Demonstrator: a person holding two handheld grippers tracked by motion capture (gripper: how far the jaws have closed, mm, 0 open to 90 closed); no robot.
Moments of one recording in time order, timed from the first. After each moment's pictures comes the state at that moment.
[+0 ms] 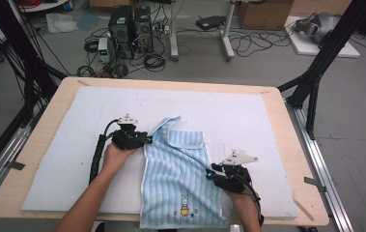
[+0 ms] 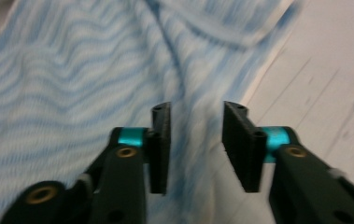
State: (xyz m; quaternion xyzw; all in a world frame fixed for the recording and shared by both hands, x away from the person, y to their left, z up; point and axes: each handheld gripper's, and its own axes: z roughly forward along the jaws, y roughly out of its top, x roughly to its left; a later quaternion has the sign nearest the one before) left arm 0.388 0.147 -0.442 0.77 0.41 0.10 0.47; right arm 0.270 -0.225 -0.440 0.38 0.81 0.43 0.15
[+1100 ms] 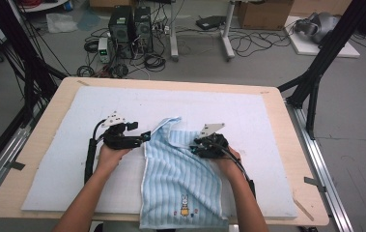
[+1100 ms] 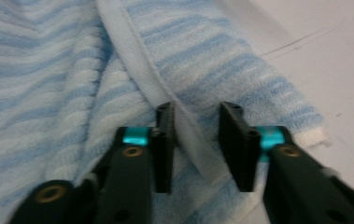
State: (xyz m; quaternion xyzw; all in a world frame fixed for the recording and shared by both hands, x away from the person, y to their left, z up) left arm 0.371 0.162 -0.426 0.73 0.38 0.15 0.55; right arm 0.378 -0.179 -0.442 0.23 0.89 0.36 0.14
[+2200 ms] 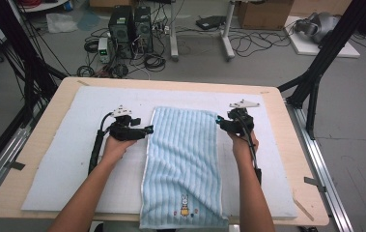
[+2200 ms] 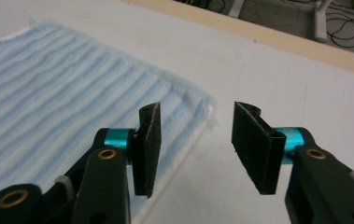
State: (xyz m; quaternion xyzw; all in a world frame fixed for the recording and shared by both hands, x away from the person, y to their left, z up) left arm 0.409 0.152 -0.435 0.73 0.42 0.13 0.52; right arm 0.406 -0.247 -0.397 0.47 0.75 0.38 0.26
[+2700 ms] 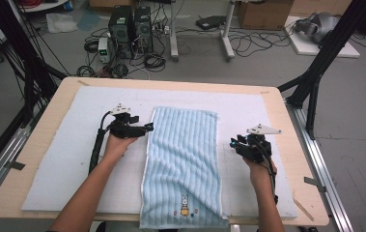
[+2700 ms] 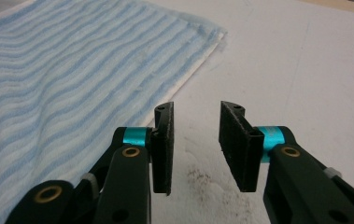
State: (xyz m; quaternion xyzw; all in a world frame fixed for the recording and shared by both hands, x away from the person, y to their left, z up) left arm 0.418 0.152 -0.439 0.72 0.44 0.14 0.52; right arm 0.331 -0.286 -0.411 0.47 0.76 0.40 0.23
